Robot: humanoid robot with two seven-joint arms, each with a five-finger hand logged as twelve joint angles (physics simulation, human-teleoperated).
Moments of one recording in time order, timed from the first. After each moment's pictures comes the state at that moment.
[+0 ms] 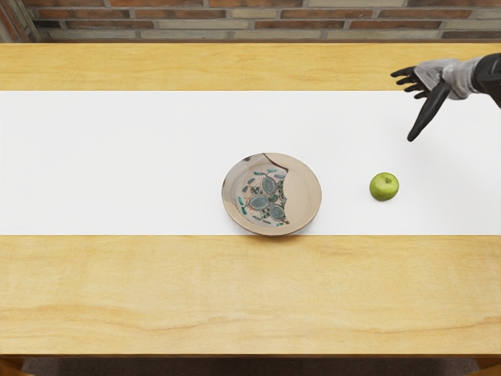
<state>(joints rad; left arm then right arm) 0.00 0.00 -0.04 -0.21 0.01 0.02 0.06 1.38 -0.36 -0.25 0.26 -0.31 0.61 -0.09</state>
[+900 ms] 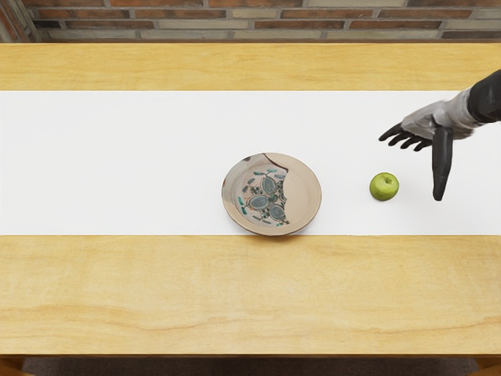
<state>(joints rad) 0.00 0.00 -0.04 -0.21 0.01 0.02 0.06 1.49 -0.75 -0.06 1.18 -0.53 0.60 -0.59</state>
